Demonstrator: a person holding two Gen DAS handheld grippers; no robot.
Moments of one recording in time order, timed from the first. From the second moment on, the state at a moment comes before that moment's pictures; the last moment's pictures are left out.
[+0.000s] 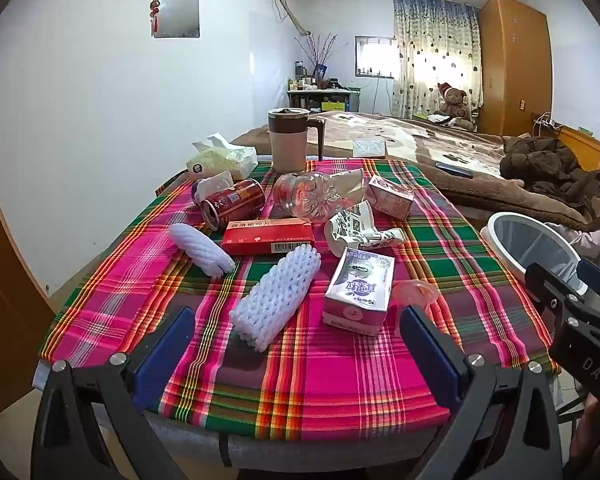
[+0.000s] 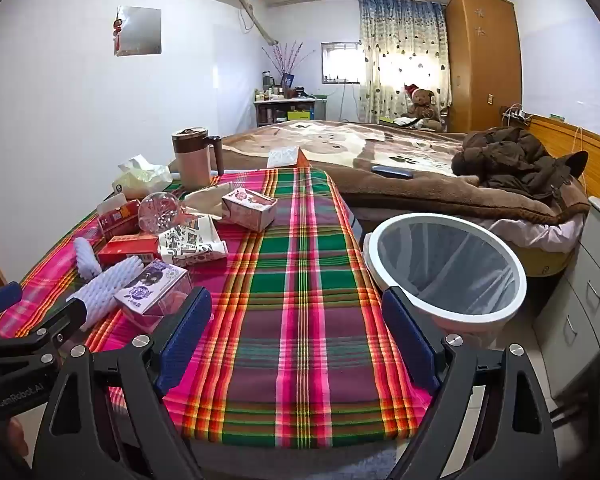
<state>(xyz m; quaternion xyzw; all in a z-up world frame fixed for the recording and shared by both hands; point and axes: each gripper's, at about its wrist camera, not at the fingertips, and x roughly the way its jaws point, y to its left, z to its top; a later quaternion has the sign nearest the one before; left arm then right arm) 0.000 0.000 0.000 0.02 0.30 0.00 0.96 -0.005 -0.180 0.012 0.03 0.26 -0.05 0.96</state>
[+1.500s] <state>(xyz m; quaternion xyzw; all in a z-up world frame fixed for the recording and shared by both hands) -0.012 0.004 0.020 0.01 0.24 0.00 0.97 -0.010 -0.177 0.021 0.03 0.23 -0.06 0.97</state>
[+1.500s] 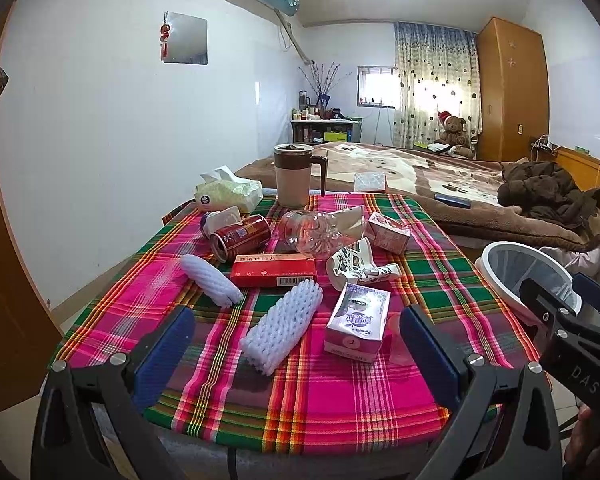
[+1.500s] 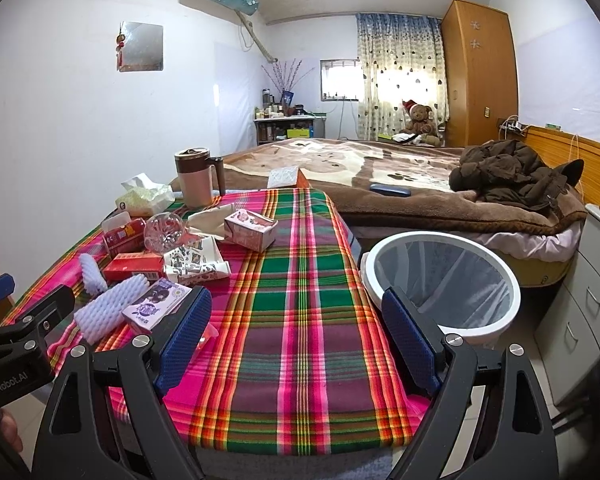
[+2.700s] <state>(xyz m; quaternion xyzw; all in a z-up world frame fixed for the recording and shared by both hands) -0.010 0.006 0.015 0.01 0.25 0.00 0.97 -0.008 -0.176 0.021 0.02 0.23 -0.06 0.97</state>
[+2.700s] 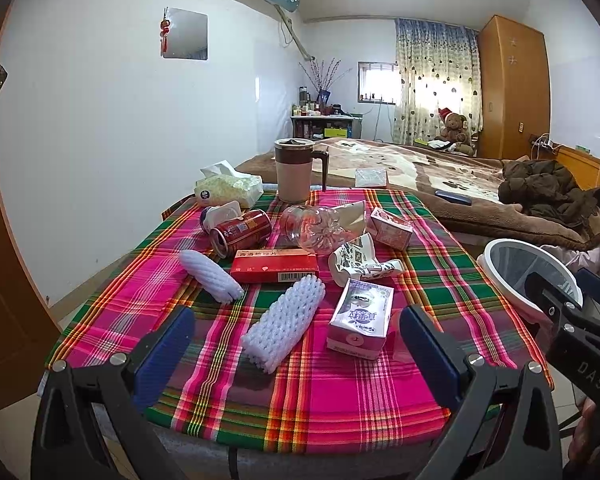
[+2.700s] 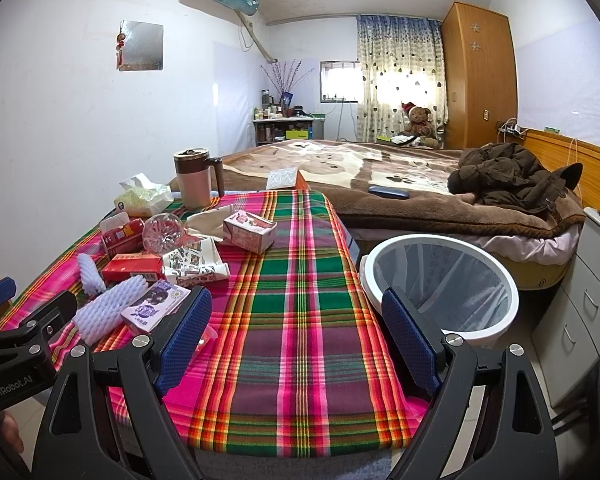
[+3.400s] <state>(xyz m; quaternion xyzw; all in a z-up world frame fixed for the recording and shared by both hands) 0.011 0.035 -0.002 0.01 0.28 -0.01 0.96 0.010 -0.167 0.008 0.03 0.26 -0.02 0.97</state>
